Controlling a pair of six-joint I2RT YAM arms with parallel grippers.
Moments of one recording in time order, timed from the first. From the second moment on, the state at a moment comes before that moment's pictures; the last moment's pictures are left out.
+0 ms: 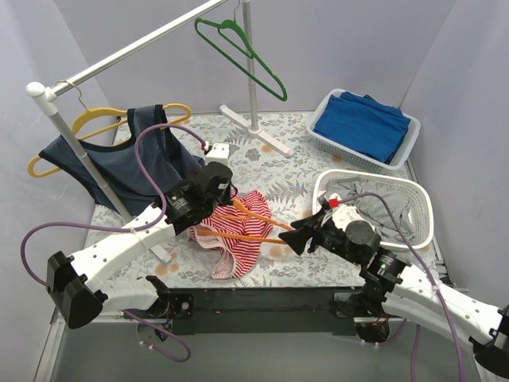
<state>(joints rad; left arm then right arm) -0.83 1.18 1.07 -0.52 -0.46 -0.45 0.94 0.58 0.32 0.12 -0.06 0.44</state>
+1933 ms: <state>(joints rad) -0.83 1.27 1.19 -0.59 -0.56 -0.49 1.37 1.56 0.84 -0.22 0.22 0.76</state>
